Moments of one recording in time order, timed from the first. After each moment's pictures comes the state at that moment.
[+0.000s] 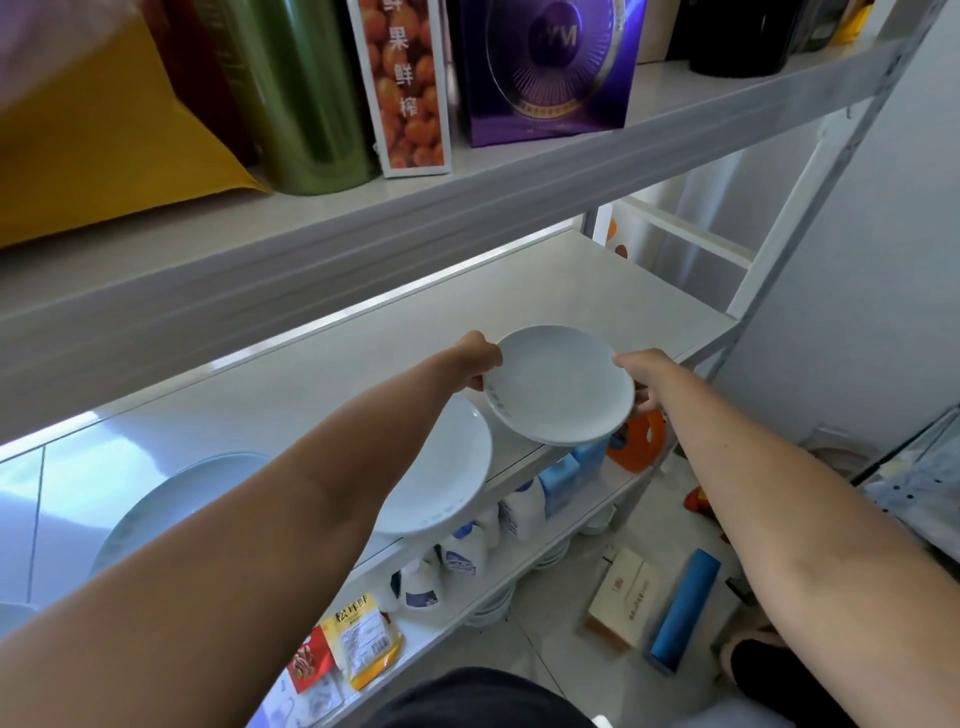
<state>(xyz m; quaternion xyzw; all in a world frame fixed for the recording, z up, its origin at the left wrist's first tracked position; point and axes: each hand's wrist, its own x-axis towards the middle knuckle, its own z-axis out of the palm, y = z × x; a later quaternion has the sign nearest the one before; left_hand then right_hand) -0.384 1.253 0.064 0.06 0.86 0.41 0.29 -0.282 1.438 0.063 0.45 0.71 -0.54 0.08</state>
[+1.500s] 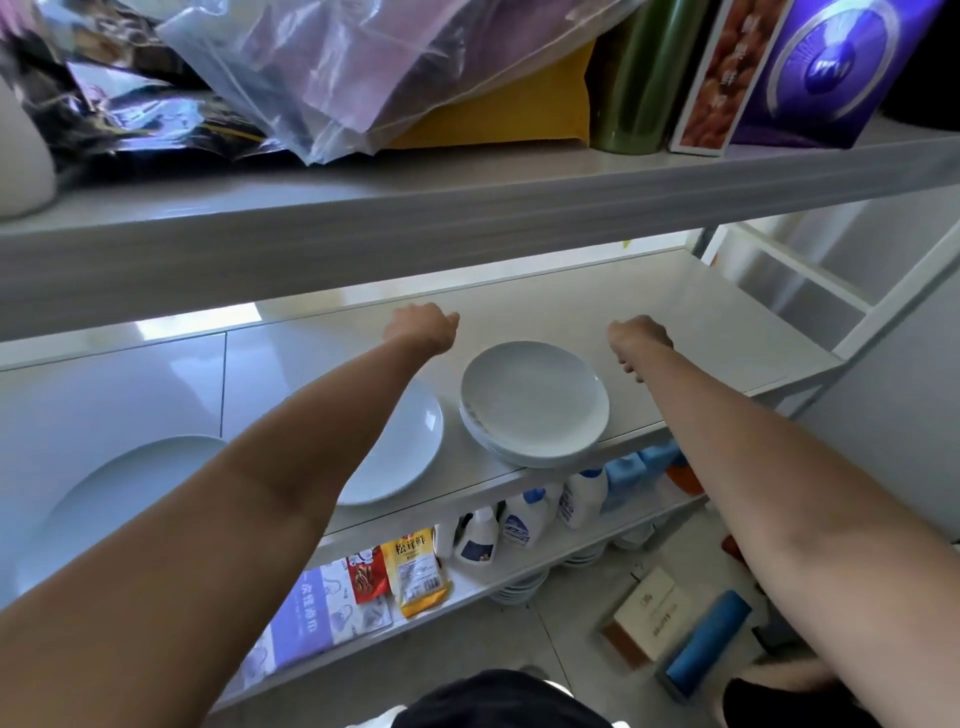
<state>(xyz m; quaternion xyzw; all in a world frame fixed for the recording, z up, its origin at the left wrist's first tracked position) -0.366 1.021 0.088 0.01 0.98 0.16 0.10 -0.309 1.257 0.103 0.36 0.87 -0.33 0.02</state>
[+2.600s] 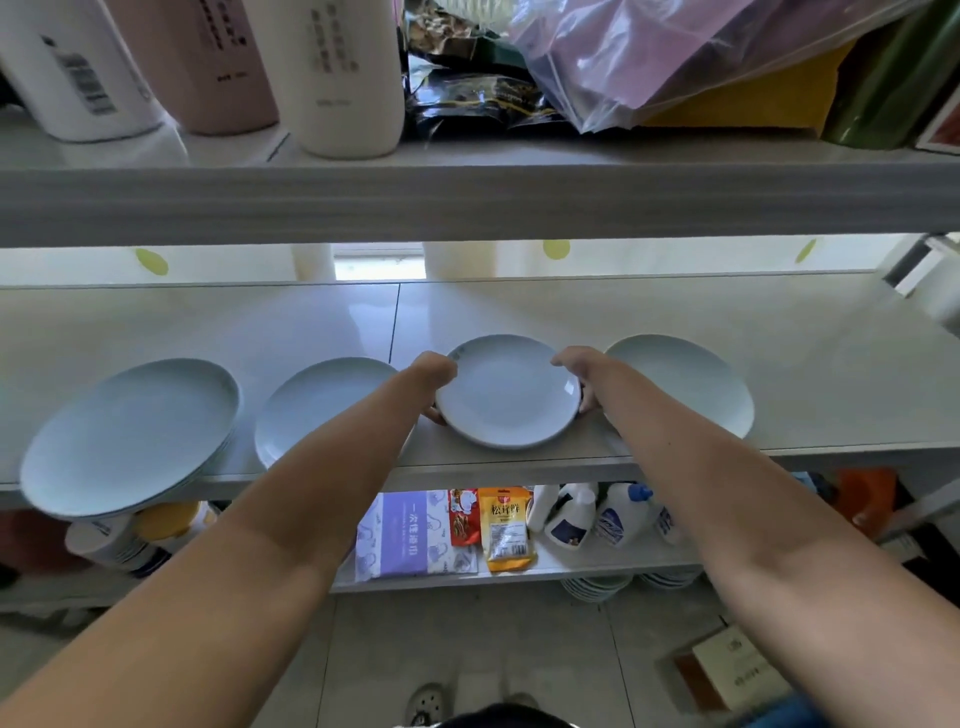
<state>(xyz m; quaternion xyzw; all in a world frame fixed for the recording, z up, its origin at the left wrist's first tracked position) -0.255 0.874 0.060 -0.30 0.78 0.52 0.19 -0.277 1.052 0.087 0.18 0.82 -0.46 0.30</state>
